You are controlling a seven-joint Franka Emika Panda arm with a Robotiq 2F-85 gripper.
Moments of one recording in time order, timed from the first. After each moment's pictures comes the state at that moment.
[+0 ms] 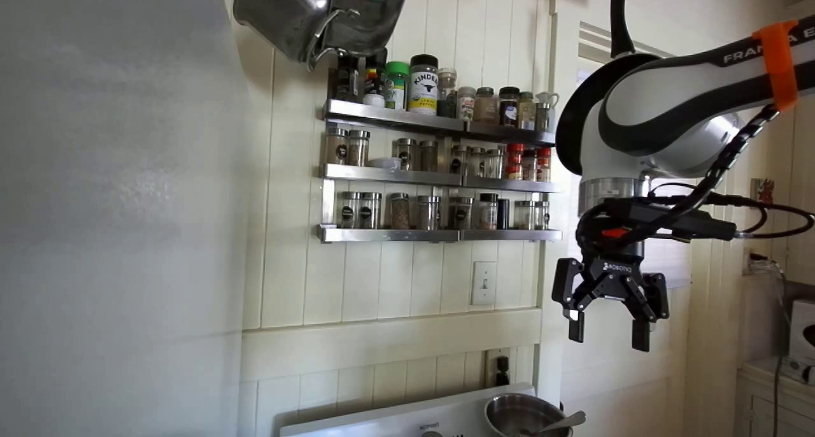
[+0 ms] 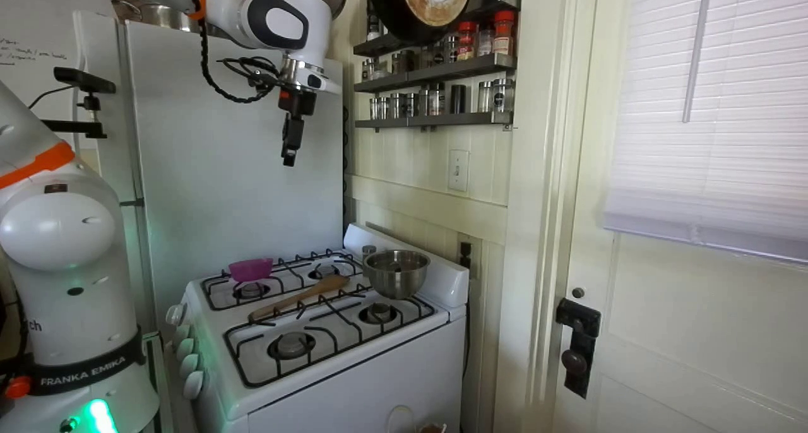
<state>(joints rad) 0.05 -0.54 0.12 -2.28 0.24 1.62 0.38</state>
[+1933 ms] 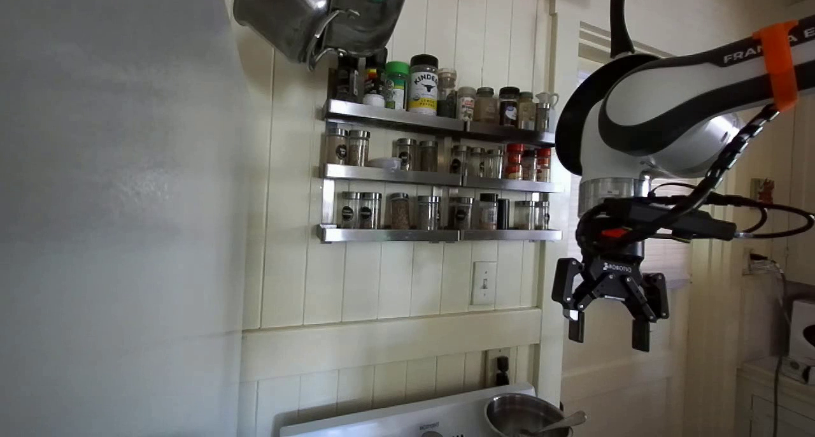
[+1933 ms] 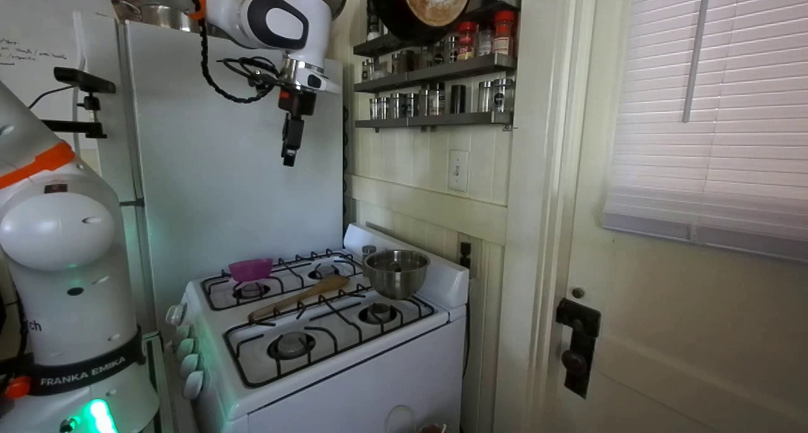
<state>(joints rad) 0.05 -0.54 0.12 -2.28 0.24 1.62 0.38</state>
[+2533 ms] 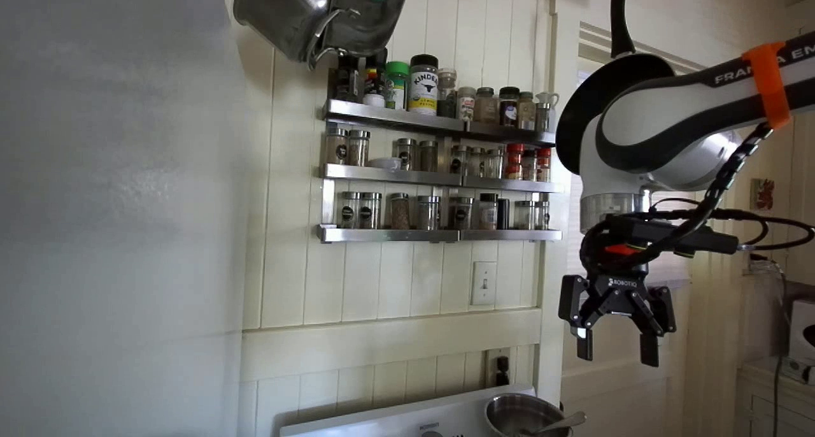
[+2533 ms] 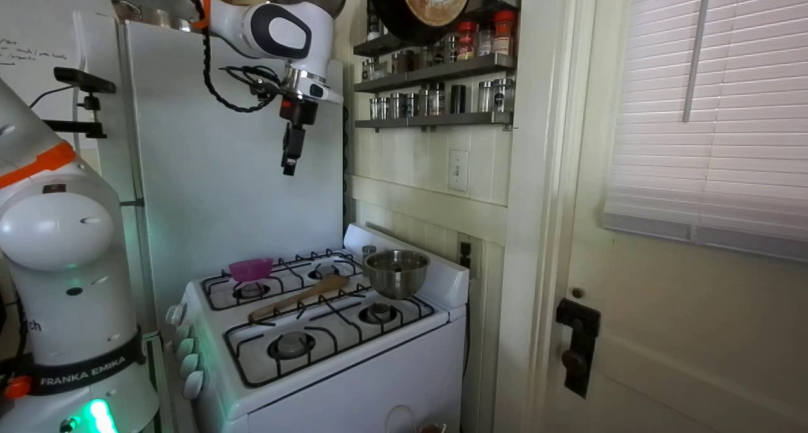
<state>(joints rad) 0.04 -0.53 0.12 -2.31 0.21 1.63 0.36</state>
